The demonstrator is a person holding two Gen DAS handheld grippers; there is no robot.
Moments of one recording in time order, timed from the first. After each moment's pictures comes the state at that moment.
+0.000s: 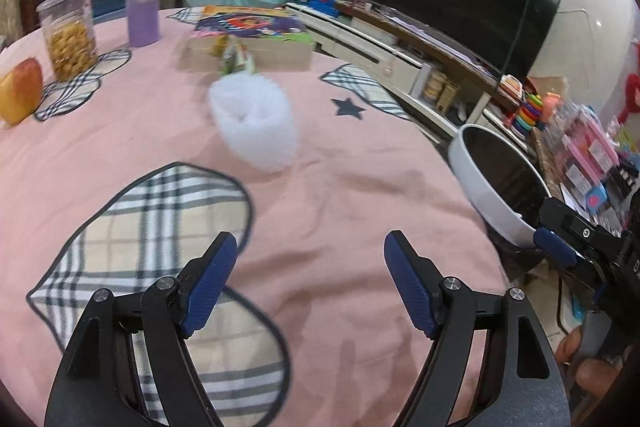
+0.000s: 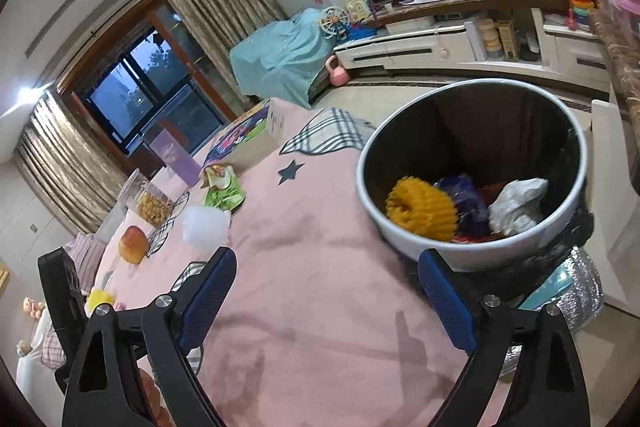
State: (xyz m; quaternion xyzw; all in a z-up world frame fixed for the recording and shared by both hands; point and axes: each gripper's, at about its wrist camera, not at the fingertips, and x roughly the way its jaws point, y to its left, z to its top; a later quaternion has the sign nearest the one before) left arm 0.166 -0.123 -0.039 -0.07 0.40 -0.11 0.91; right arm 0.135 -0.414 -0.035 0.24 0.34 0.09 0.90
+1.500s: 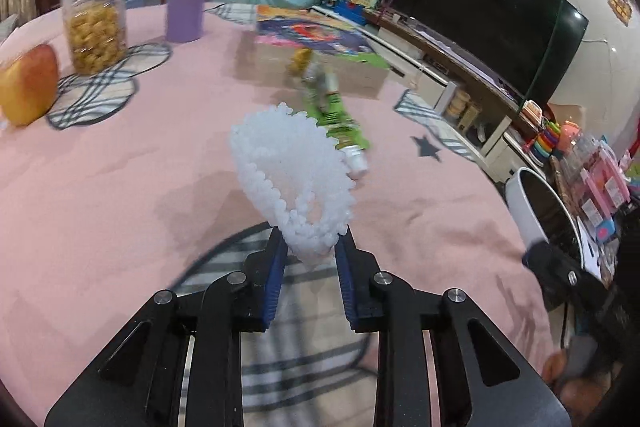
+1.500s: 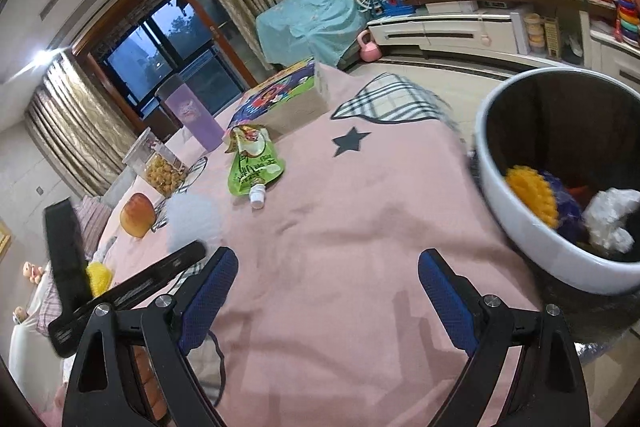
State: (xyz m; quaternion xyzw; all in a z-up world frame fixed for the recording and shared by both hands) left arm 0.217 -0.038 -0.049 -0.10 0.41 -0.09 0.90; right arm 0.186 -0.336 -0.052 0.20 0.37 0.14 0.90
